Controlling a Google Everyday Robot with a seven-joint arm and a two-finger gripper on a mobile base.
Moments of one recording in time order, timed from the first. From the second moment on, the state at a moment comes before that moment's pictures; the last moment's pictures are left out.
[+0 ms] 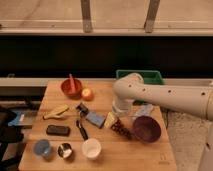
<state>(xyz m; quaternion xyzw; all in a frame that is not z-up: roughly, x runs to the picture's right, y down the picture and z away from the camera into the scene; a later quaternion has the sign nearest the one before) 0.071 0.166 0.757 -0.36 0.14 0.49 0.78</state>
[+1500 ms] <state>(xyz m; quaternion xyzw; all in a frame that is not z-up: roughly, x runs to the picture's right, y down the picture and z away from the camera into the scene) 0.099 0.179 0.821 -0.35 0.17 0.52 0.76</state>
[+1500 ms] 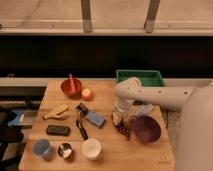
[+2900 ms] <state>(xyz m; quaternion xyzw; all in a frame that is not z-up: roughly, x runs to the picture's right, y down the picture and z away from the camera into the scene) 0.216 0.024 0.714 -0.22 0.06 0.66 0.71</state>
